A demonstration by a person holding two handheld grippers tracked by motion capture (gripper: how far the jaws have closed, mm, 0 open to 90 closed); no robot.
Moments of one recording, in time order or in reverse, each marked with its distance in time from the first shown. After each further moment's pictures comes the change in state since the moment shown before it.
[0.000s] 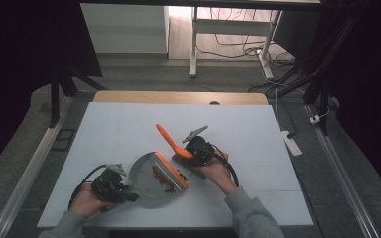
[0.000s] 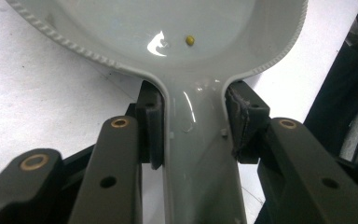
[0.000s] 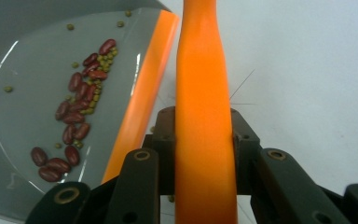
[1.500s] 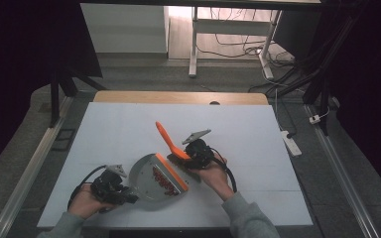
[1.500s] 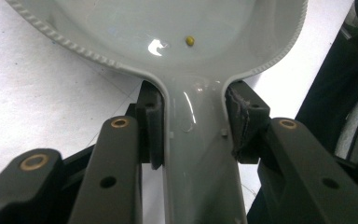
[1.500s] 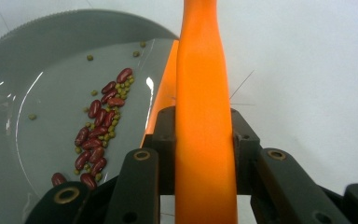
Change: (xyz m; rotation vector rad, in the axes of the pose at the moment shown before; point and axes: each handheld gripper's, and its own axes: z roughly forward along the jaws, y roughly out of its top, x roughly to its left) left arm -0.005 0.000 -0.003 0.020 0.000 0.023; right arm 0.011 -0.007 -0.002 -0.100 0.024 0.044
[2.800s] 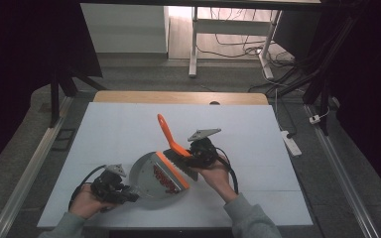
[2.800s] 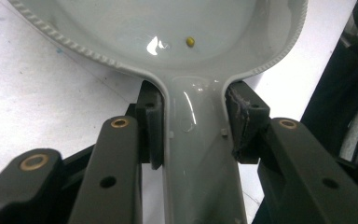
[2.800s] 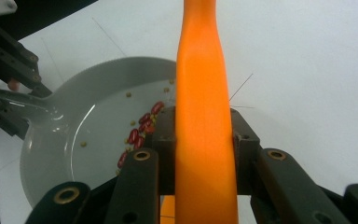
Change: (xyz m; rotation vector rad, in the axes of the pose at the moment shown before) left arm 0.002 -0.002 -0.001 -0.061 -0.002 -0.005; right arm 0.001 0.002 -0.028 -0.164 0.073 0.046
